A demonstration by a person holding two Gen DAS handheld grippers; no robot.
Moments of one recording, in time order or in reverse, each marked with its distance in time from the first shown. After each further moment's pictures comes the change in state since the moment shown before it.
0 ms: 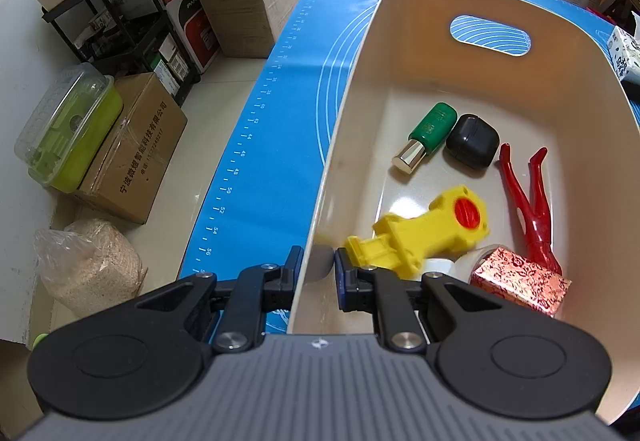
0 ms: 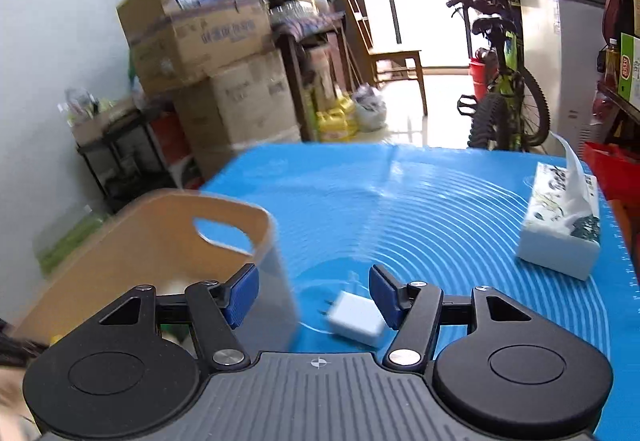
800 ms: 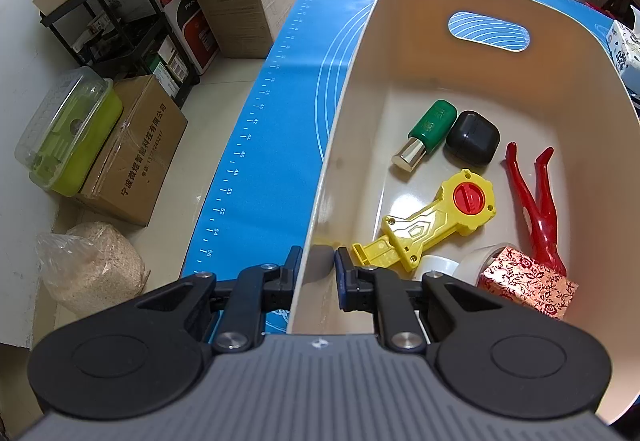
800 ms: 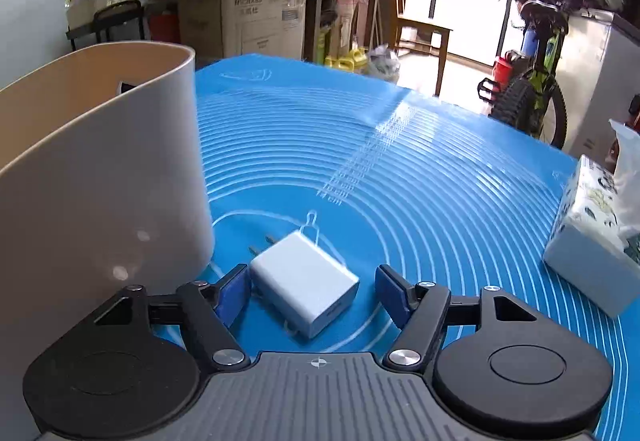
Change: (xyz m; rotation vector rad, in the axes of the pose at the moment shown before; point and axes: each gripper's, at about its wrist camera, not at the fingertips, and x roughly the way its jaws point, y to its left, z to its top) left arm 0.002 -0.003 0.000 0.016 0.002 0.009; right arm 0.101 -0.012 -0.034 -0.254 0.126 -0.060
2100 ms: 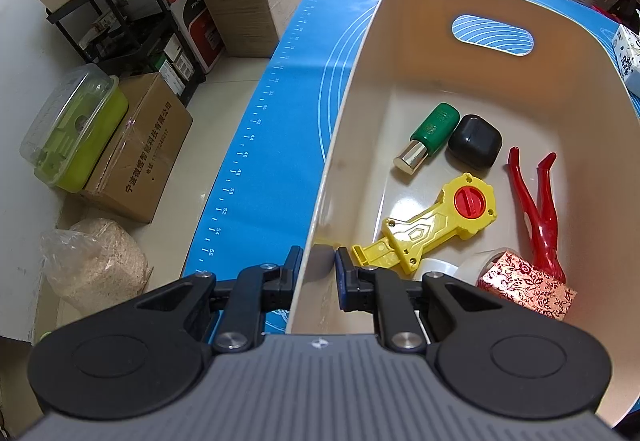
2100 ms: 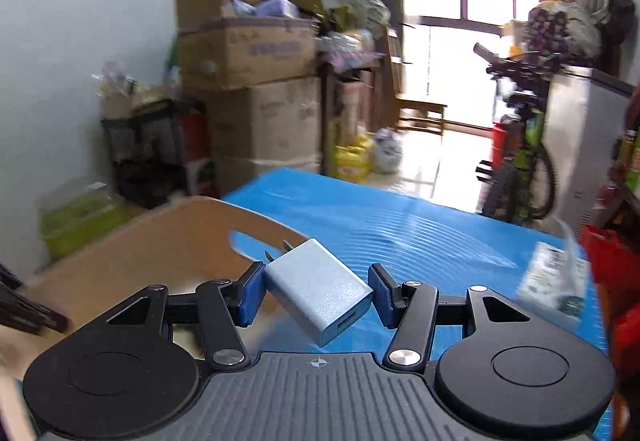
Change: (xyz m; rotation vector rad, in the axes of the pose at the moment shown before) left arm -0.004 -0.001 0.003 -0.014 0.003 0.016; right arm -0.158 0.051 0.041 0.047 -0.240 0.055
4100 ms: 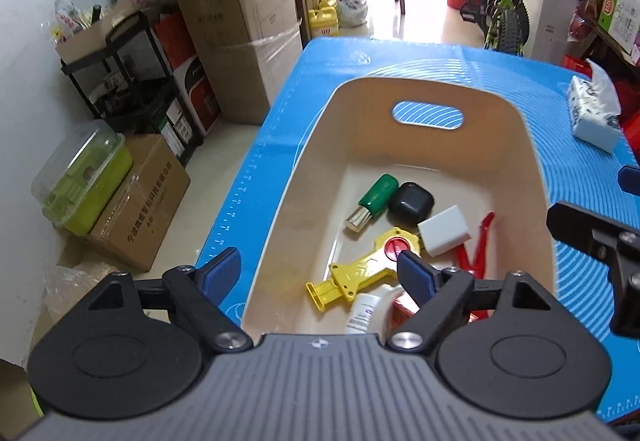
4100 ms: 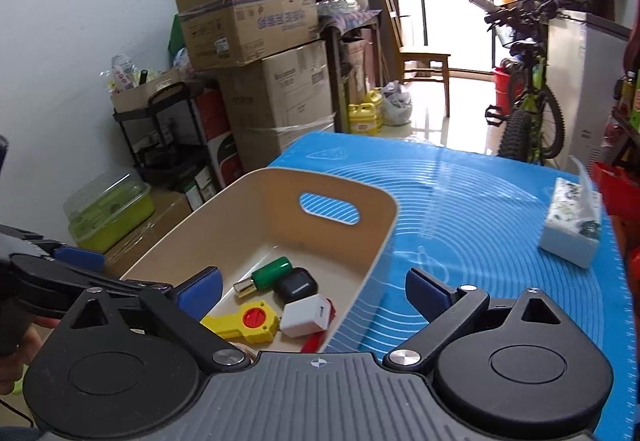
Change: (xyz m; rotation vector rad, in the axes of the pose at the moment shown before) left arm -0.079 -0.038 -0.009 -0.008 -0.213 -0.009; right arm -0.047 0.060 -0.002 0.132 0.133 -0.003
